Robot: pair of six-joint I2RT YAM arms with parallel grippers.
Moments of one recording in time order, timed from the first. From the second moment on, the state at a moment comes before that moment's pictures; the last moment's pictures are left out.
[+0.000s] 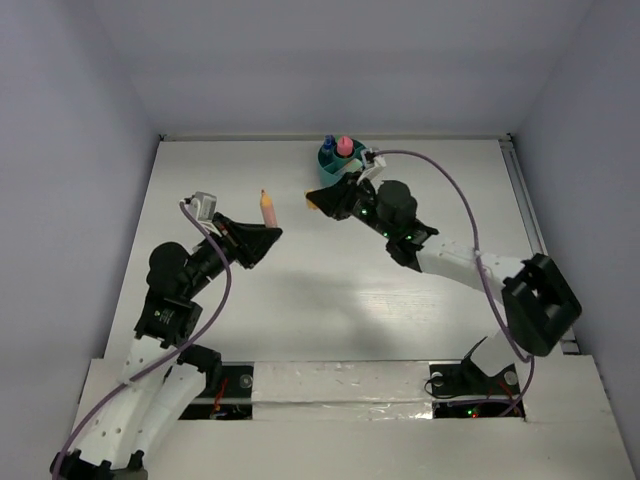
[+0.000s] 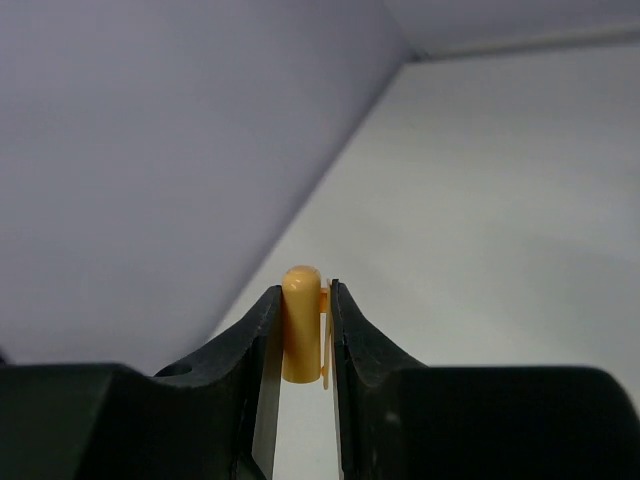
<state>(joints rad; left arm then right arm) -0.32 0.57 0.63 0.03 0.43 -0.61 0.72 1.57 1.00 0.56 -0.14 0.70</state>
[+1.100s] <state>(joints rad) -0.32 0.75 0.47 0.59 0.82 -1.02 0.70 1.60 1.07 1.14 -0.45 1.09</state>
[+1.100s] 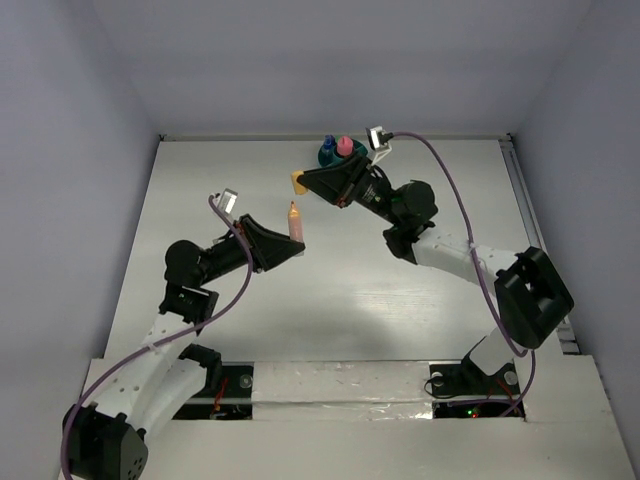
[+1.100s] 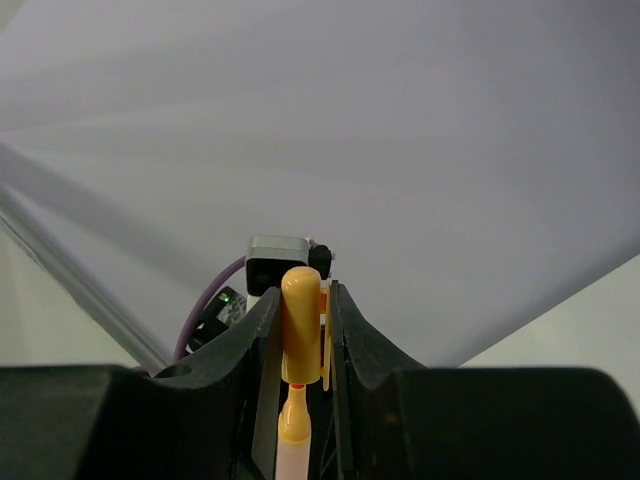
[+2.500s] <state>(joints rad) -0.33 0.77 0.47 0.68 0.81 -1.05 0.75 1.64 1.04 1.29 -0.49 1.15</state>
